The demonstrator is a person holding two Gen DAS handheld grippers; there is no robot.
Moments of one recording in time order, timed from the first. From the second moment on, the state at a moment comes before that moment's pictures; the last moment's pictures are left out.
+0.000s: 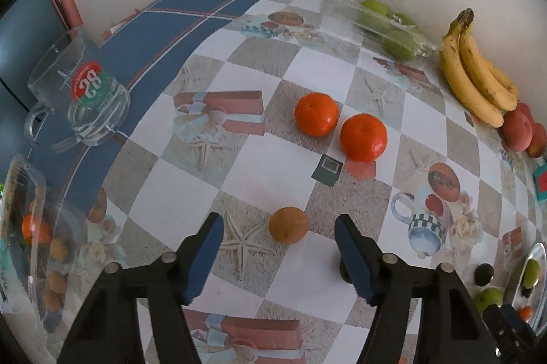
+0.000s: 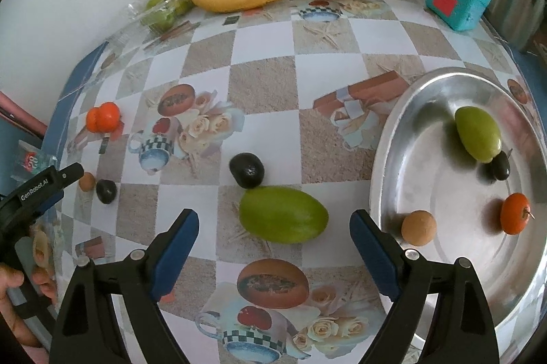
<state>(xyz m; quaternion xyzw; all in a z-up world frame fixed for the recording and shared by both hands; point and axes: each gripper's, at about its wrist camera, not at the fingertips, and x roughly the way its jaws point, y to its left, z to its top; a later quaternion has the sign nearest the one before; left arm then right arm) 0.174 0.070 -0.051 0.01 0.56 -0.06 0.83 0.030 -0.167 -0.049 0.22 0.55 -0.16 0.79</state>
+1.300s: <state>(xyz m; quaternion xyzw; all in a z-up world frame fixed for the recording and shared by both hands) 0.173 0.069 -0.035 0.01 0.54 -0.05 0.84 0.031 -0.167 -0.055 0.21 0.55 -0.17 0.79</state>
